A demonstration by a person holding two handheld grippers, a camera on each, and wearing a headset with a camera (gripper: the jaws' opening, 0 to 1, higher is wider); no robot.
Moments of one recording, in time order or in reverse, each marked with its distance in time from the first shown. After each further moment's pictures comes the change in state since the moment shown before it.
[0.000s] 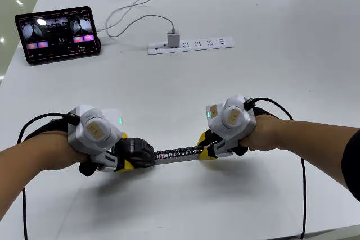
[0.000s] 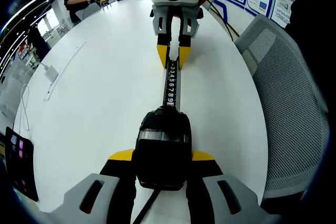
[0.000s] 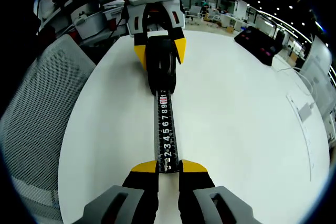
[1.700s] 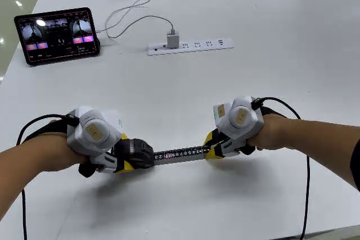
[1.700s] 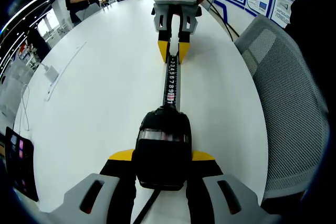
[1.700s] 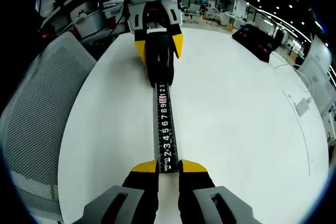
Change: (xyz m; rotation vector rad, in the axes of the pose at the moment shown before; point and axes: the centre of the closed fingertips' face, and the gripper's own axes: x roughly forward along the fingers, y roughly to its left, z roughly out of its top) left arm 0.000 0.001 0.000 0.000 -0.004 0.003; right arm -0.009 -0.001 -0.015 0.002 0.017 -0.008
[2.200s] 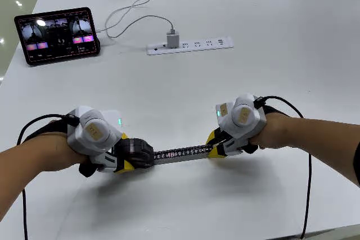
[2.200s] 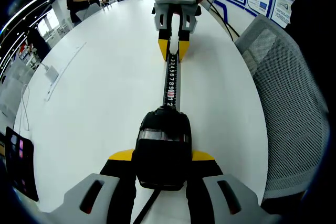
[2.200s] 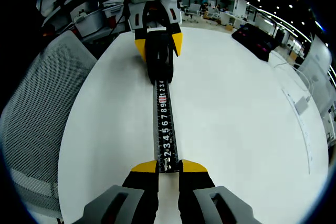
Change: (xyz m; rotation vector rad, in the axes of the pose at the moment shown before) left arm 0.001 0.001 -0.001 -0.001 0.001 0.001; right arm -0.004 0.000 -0.005 -0.003 0.007 0.000
